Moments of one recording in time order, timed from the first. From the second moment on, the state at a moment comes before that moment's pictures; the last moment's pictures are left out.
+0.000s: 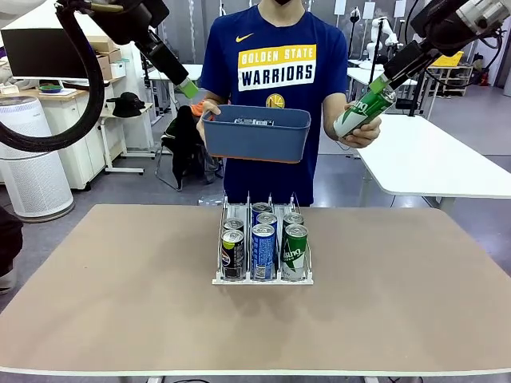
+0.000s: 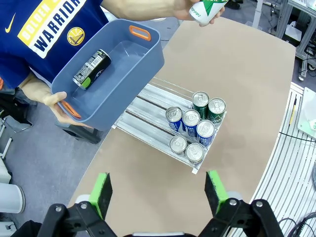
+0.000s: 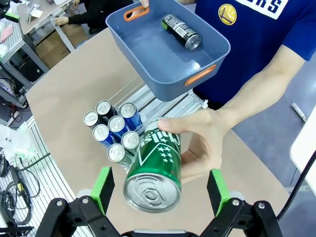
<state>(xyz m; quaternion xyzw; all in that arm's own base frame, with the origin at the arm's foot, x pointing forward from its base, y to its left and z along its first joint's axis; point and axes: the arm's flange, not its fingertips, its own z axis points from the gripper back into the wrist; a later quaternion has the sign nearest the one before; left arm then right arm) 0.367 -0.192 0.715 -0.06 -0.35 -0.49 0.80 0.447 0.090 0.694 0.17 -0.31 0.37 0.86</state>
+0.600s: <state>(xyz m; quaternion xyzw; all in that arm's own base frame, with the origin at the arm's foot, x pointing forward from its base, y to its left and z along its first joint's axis) 0.367 -0.192 0.715 -0.06 -0.35 -0.49 0.80 0.439 0.093 0.674 0.19 -0.30 0.36 0.86</state>
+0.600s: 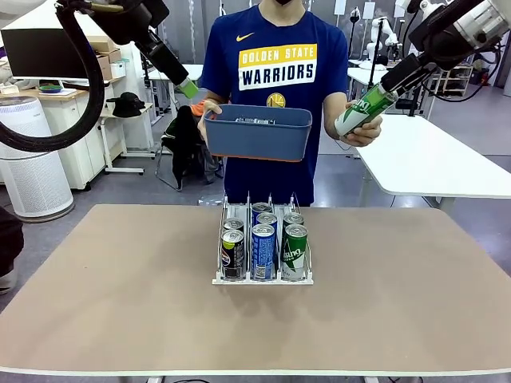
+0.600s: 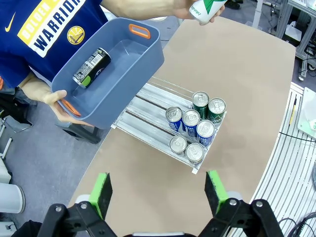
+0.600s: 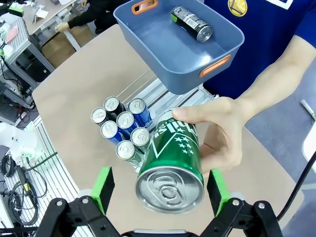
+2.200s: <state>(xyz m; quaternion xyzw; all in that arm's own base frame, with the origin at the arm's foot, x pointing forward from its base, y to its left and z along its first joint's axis) 0.367 -0.192 0.715 -0.06 -0.35 -0.49 0.80 0.450 0.094 0.665 0.21 -0.30 0.35 0.86</state>
